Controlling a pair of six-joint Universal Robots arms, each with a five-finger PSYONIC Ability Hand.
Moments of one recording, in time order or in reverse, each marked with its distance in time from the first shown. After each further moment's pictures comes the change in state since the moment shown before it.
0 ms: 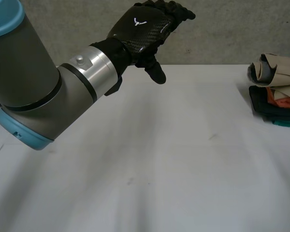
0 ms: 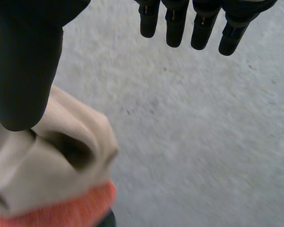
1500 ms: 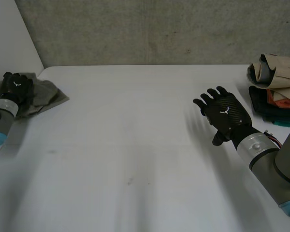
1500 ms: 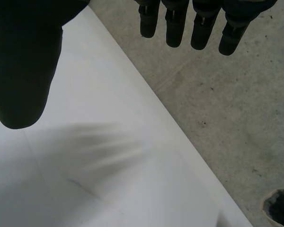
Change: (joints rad) left arm 0.777 -0.875 0.492 0.255 -0.034 0.584; right arm 0.794 -0.306 0.746 -0.115 0.266 -0.598; left_hand 0.634 0.553 0.543 0.558 0.516; right_hand 0.000 0.000 0.000 -0.003 0.000
